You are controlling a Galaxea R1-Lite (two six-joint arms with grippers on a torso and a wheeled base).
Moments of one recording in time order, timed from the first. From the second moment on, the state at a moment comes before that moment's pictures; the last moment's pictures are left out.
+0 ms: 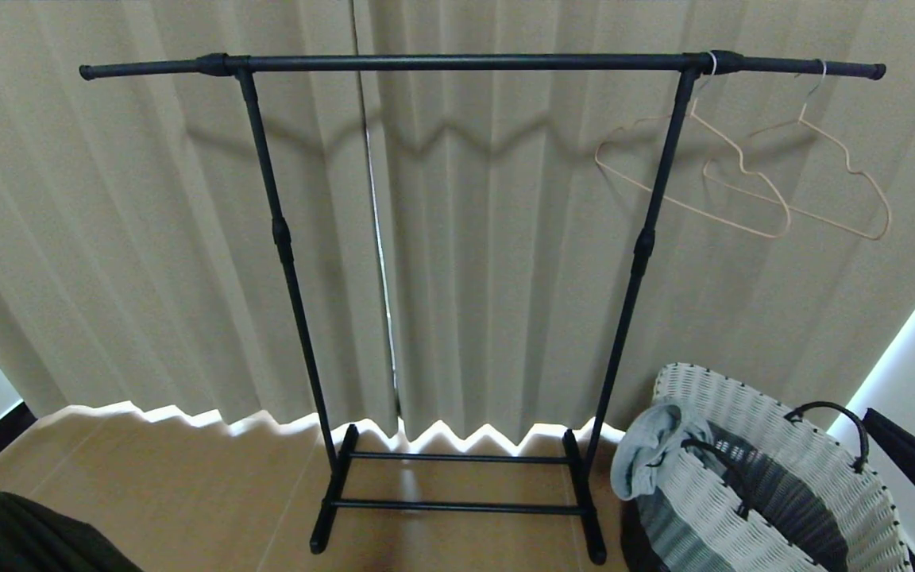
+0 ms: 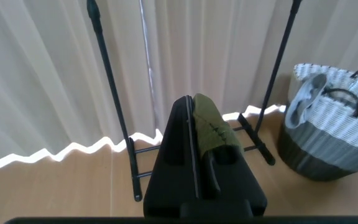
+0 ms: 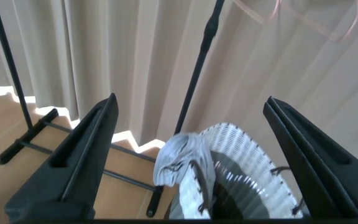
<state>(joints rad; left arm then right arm) -0.25 0.49 -0.28 -0.16 -0.04 0.05 -0.07 0.89 -0.16 -0.67 0.24 -0.18</state>
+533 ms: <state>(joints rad) -0.25 0.51 -0.28 -0.16 -0.04 0.03 -0.07 0.89 -0.16 -0.67 0.24 -0.18</state>
